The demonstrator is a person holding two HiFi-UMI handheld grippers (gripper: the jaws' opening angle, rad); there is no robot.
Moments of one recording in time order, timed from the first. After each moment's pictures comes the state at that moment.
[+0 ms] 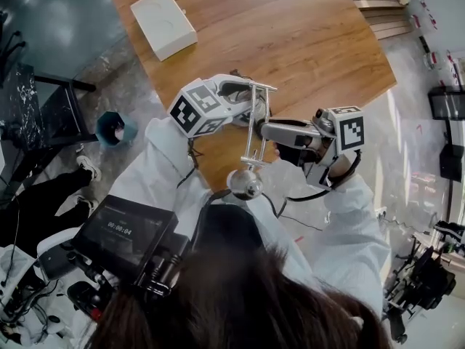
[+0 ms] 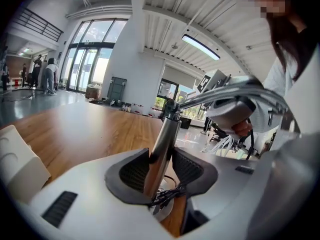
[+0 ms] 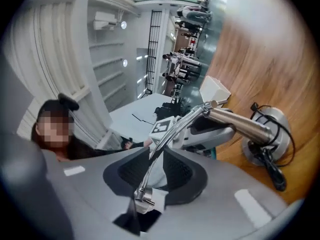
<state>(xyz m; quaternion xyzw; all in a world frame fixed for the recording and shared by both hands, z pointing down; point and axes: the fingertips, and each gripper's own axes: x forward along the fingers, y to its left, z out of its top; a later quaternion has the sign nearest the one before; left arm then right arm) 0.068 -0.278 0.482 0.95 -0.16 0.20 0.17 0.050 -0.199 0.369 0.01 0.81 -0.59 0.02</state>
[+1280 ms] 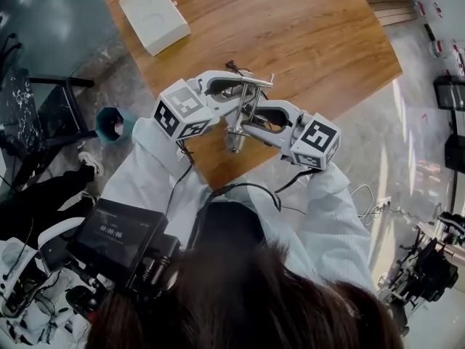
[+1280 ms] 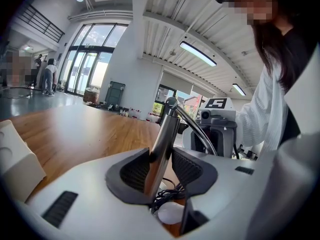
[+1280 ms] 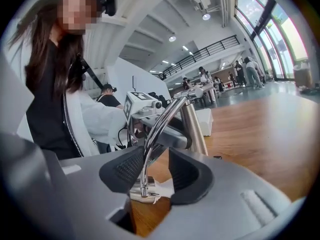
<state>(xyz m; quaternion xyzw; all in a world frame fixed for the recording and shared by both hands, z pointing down) 0.066 -0.272 0.470 0.96 -0.15 0.15 0.17 0.049 -0.202 0.464 -0.10 0.97 -0.18 -0.15</state>
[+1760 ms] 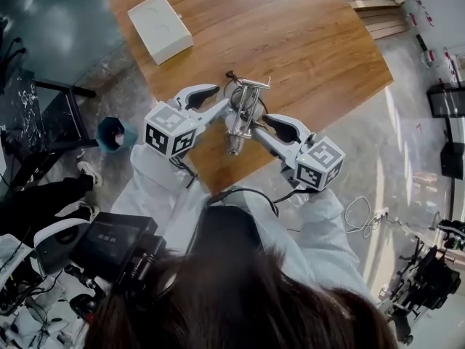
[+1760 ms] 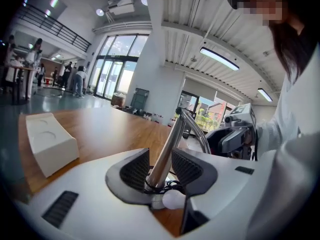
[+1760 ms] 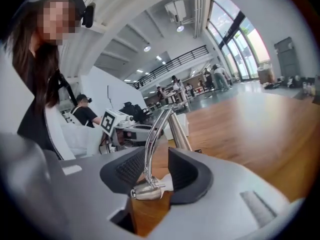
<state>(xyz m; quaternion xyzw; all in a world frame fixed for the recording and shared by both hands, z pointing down) 0.007 -0.267 0.470 0.92 -0.30 0.13 0.20 0.086 -0.195 0.451 -0.26 0.93 -0.25 -0.11</state>
